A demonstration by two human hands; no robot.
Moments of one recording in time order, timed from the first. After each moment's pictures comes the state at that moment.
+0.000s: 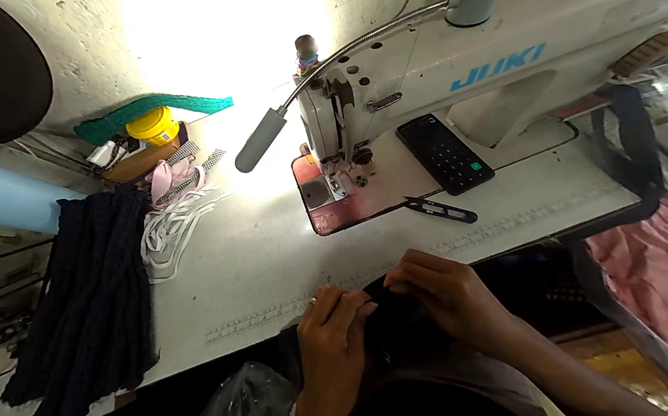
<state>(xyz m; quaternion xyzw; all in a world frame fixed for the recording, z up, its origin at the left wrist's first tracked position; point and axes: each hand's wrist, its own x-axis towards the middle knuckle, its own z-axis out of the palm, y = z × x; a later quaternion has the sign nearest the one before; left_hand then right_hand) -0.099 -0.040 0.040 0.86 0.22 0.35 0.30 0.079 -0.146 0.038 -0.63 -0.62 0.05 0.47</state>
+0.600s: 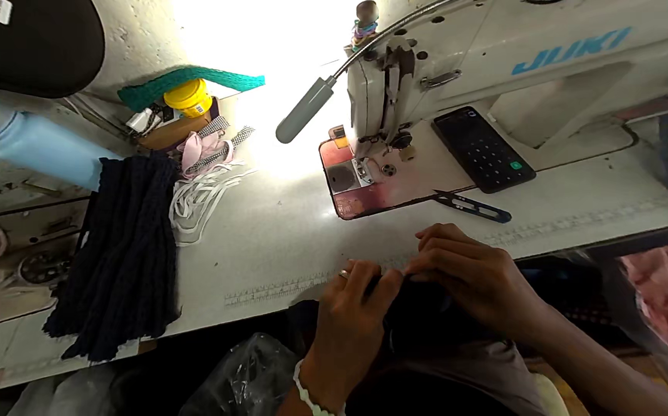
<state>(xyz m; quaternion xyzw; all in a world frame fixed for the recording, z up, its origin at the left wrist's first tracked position) -0.095 -0.033 0.054 0.91 0.13 0.35 0.18 0.089 -0.136 0.047 -0.56 -0.67 0.04 0.48</state>
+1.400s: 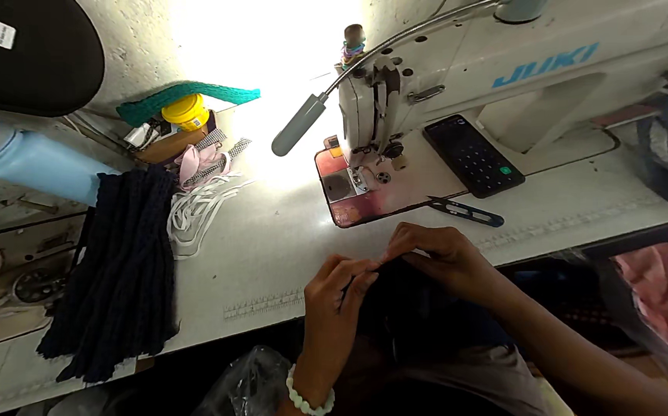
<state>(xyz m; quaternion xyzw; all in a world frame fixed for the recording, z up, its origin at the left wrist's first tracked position) -0.097 -0.014 0.051 0.79 0.19 0.35 0.46 0.101 -0.105 0.030 -0.47 -0.62 0.21 0.59</state>
